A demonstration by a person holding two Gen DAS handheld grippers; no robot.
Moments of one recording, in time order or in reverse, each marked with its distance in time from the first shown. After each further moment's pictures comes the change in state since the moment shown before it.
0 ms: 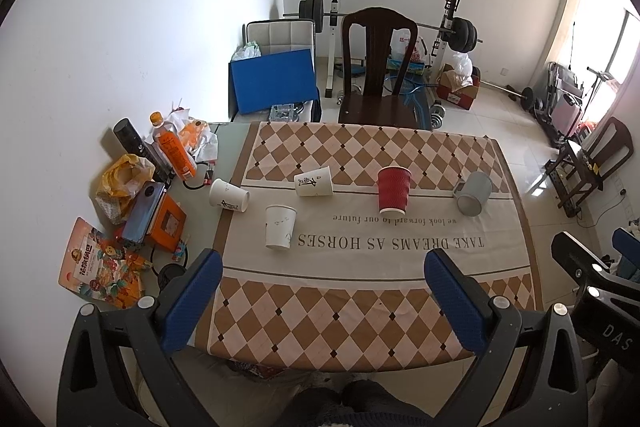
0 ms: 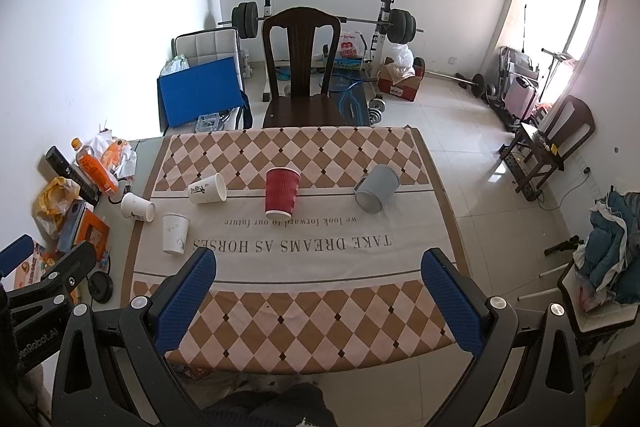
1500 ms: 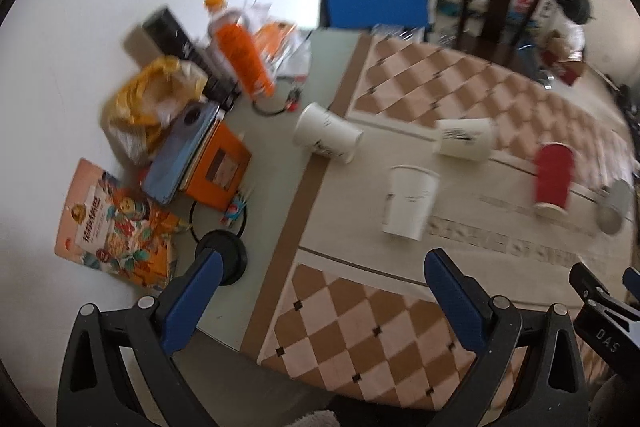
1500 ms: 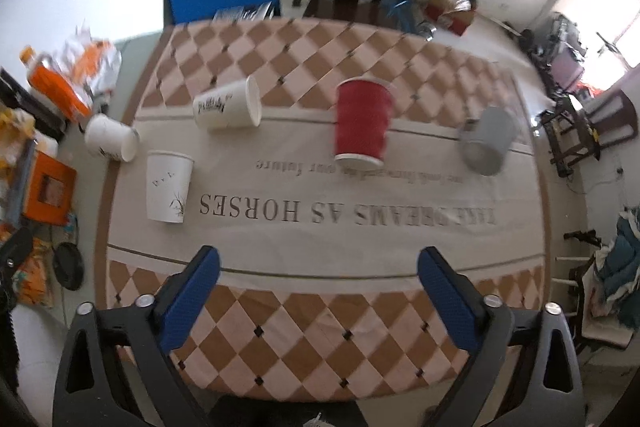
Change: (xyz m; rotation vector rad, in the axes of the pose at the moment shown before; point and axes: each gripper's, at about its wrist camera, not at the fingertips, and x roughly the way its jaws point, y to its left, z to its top) left arm 0.226 0.139 -0.005 -0.184 0.284 0.271; right arm 0.249 0.140 -0.001 -0.132 0.331 0.027
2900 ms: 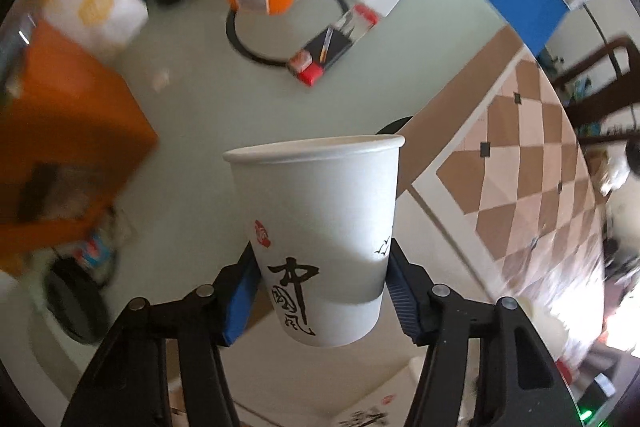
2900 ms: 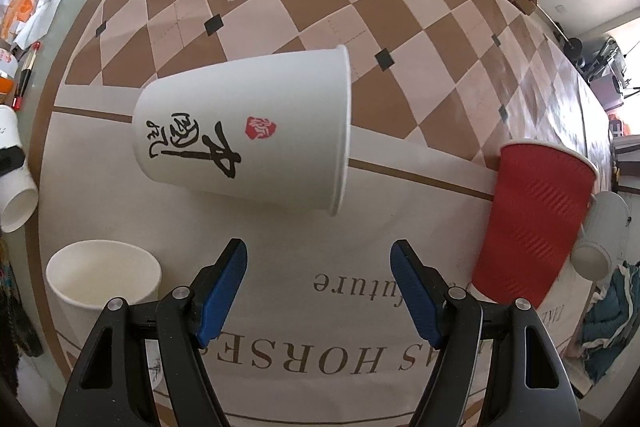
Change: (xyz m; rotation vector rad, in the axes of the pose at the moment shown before) left arm 0.252 0.044 0.114 -0.482 0.273 -0.162; right arm 0.228 0.111 0.114 -0.149 0.242 -0.031
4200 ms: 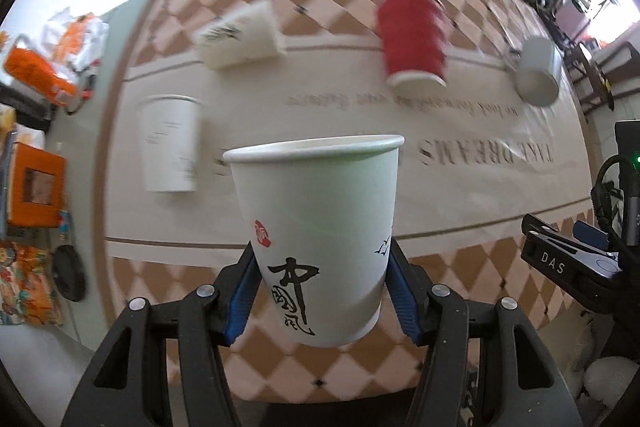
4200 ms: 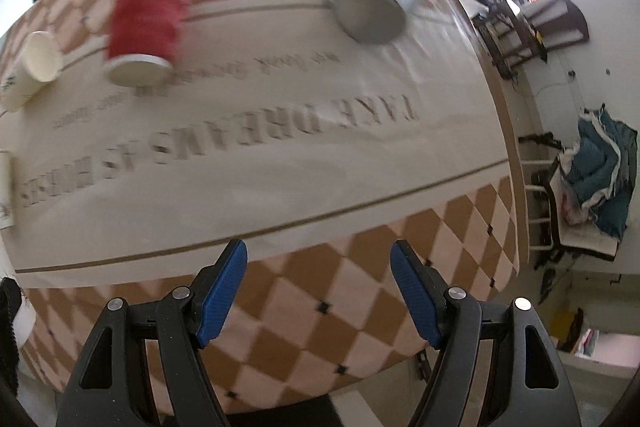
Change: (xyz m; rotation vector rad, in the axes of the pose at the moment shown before) left arm -0.082 -0.156 -0.316 0.847 -0.010 -0.037; right arm -0.034 -0.246 -0.234 0.412 0.040 -0.132
